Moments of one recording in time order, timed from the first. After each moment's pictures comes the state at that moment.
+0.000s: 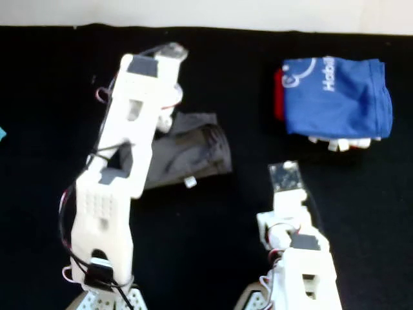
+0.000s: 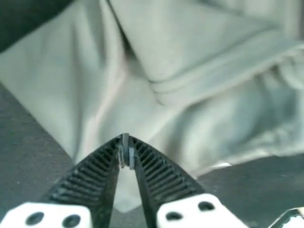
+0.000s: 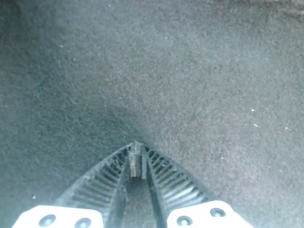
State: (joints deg) left arm 5.4 40.8 -42.9 95.0 -14.0; right arm -2.2 -57.0 92.3 34.2 14.2
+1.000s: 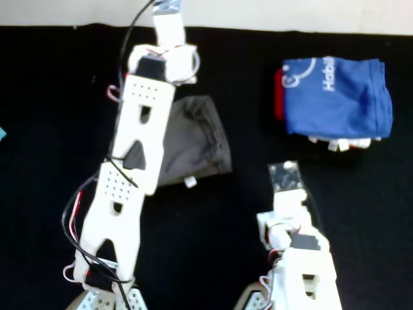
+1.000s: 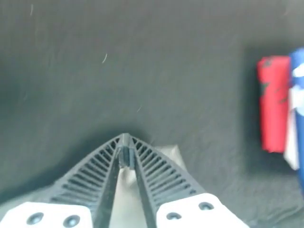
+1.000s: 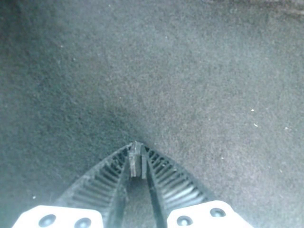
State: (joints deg) left arm 7.9 59.4 -84.2 79.2 1.7; right arm -2.2 -57.0 92.3 34.2 14.2
